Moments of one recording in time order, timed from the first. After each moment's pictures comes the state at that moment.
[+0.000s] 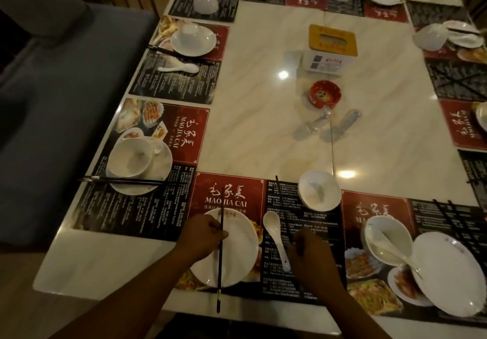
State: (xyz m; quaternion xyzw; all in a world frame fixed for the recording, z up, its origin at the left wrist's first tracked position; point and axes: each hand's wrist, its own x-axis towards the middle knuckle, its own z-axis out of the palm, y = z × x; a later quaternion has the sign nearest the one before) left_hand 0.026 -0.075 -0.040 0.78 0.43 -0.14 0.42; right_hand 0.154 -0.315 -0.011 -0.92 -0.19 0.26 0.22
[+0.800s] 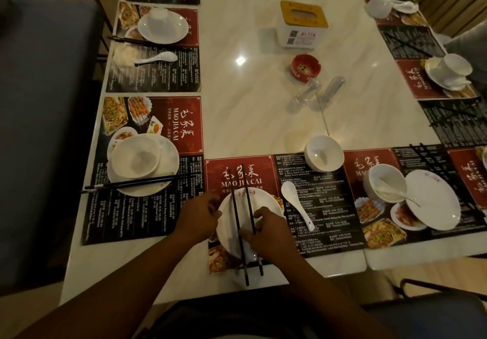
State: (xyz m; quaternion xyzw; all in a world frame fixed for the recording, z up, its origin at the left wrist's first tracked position) left_hand -0.015 -0.002 -0.055 0.86 0.27 -0.09 0.41; right_hand 0.044 -0.198 -0.034 -0.91 -0.11 0.31 0.26
